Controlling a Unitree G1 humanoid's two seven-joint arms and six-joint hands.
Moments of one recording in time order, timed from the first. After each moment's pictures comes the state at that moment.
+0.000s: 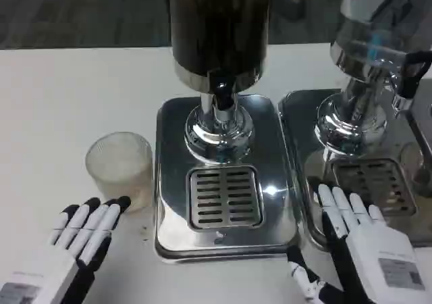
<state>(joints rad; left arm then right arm) 0.51 0.58 0.02 0.06 0.87 -0.60 0.44 0.51 -0.24 0.34 -0.31 -1.03 0.06 -0.27</state>
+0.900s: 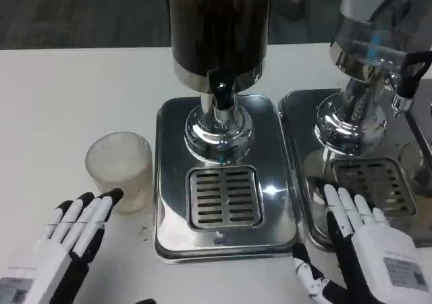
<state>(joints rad) 0.48 0.60 0.00 0.10 0.79 -0.59 0.44 0.51 -0.23 0.33 -0.31 -0.99 0.08 -0.27</state>
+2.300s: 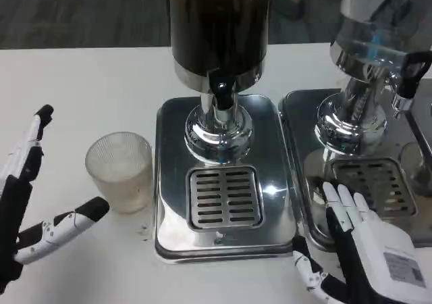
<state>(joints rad) 0.24 0.55 0.11 0.24 0.38 -0.66 0.26 0.49 -0.21 0.33 -0.32 -0.94 0.09 -0.24</state>
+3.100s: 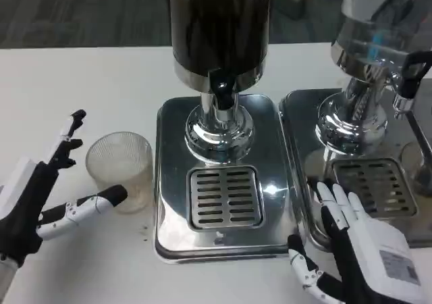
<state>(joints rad) 0.01 0.55 0.06 0.53 0.33 -0.68 0.07 0.47 -0.21 0.34 -0.31 -0.91 0.09 -0.24</state>
